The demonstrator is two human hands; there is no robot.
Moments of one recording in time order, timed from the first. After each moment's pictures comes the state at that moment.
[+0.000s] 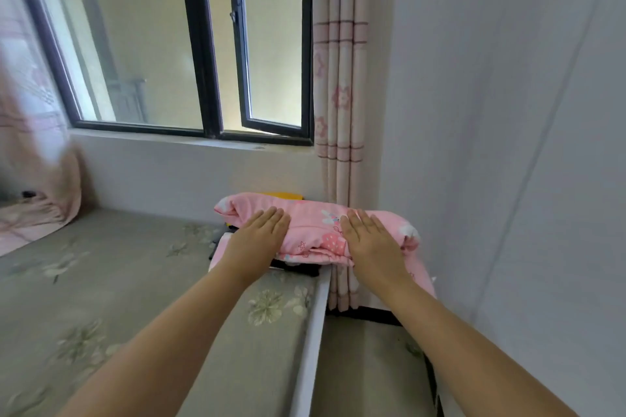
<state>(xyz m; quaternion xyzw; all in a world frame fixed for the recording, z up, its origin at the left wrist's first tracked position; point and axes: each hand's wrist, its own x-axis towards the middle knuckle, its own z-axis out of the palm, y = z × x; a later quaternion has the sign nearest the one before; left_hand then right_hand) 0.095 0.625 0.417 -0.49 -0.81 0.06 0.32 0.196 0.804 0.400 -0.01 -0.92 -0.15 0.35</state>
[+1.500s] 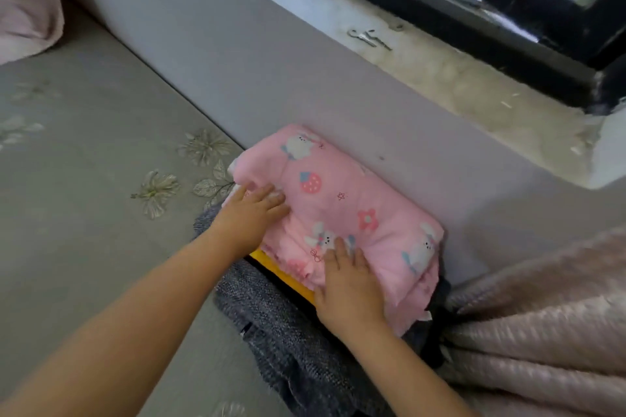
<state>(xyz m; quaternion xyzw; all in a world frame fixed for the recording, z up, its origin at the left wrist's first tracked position) -0.590 0.789 0.140 -0.26 -0.96 0.07 -0.09 -0.500 0.964 0.153 0.05 -0.98 0.04 -0.17</state>
